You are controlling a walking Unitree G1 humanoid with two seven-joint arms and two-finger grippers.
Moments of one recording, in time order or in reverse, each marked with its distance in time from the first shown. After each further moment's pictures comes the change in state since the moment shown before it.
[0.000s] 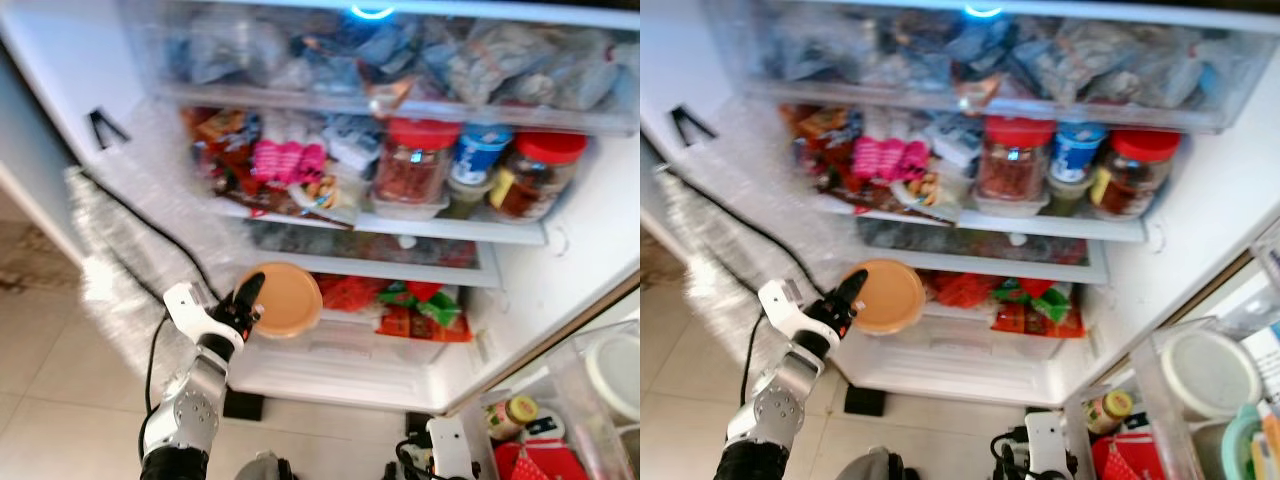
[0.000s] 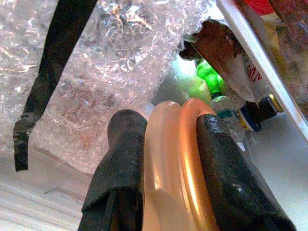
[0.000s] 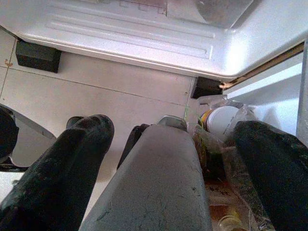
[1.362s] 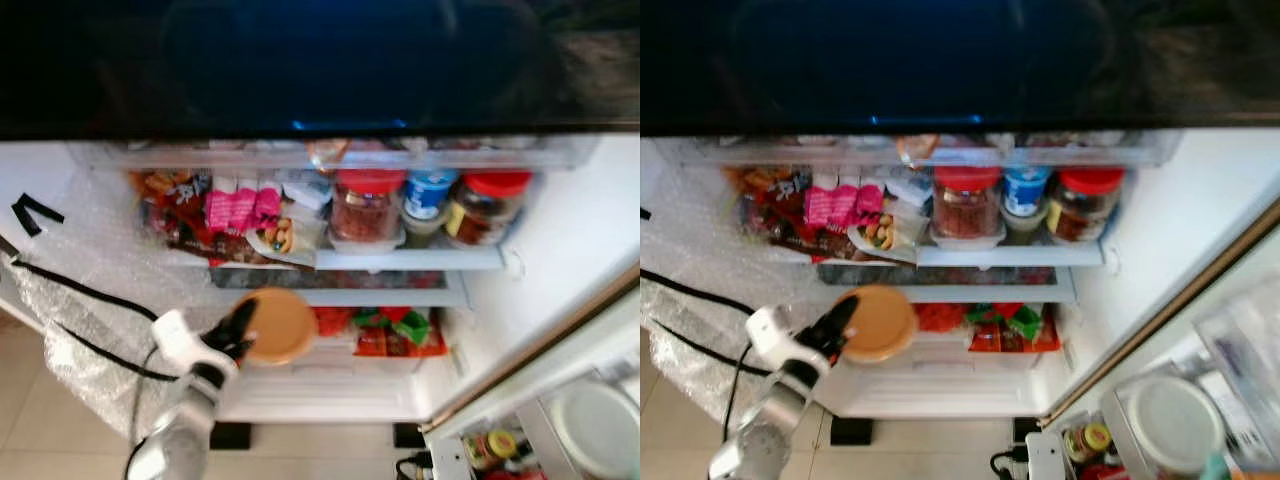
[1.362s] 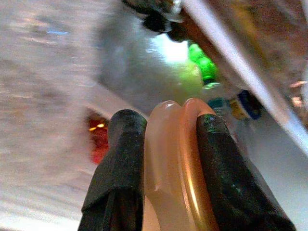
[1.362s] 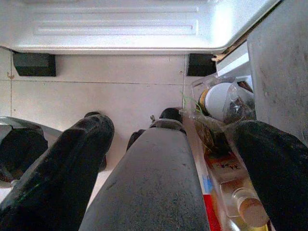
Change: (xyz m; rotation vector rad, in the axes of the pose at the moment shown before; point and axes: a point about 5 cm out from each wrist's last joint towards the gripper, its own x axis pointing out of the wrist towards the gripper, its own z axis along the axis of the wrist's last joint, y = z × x) left arm -0.033 0.019 -0.008 -0.007 0.031 0.112; right arm -0.005 0.003 -0.023 0.076 0.096 -0.005
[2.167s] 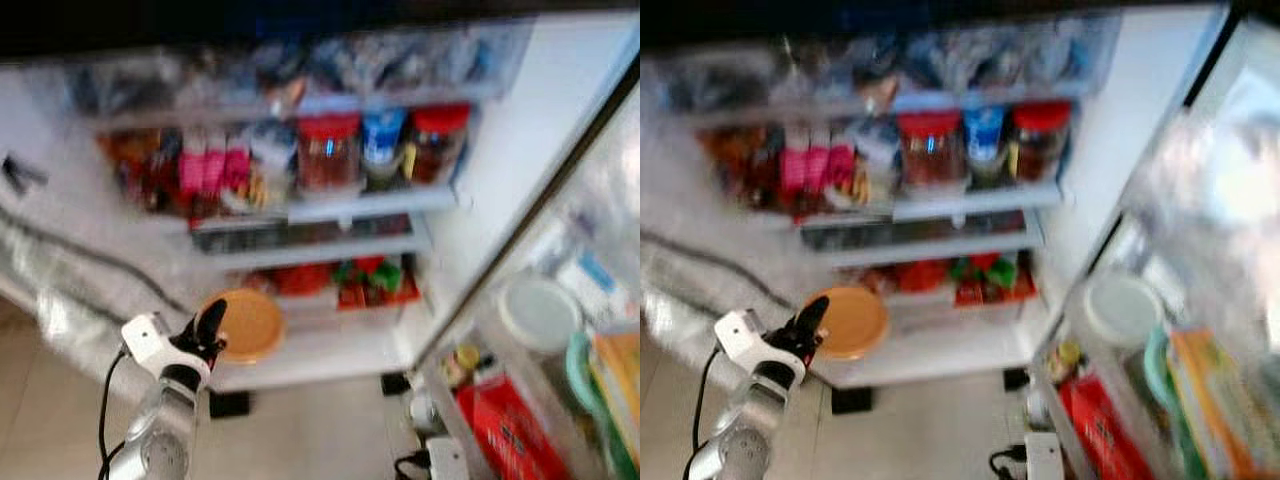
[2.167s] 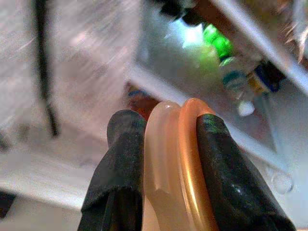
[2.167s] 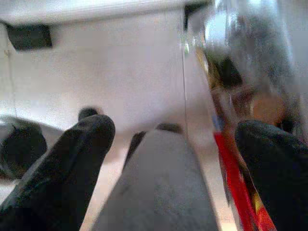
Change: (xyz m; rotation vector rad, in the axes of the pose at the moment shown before) left arm -0.006 0.009 0.020 0.066 -0.089 0.072; right arm 0.001 0.002 0.004 -0.004 -0.010 -0.005
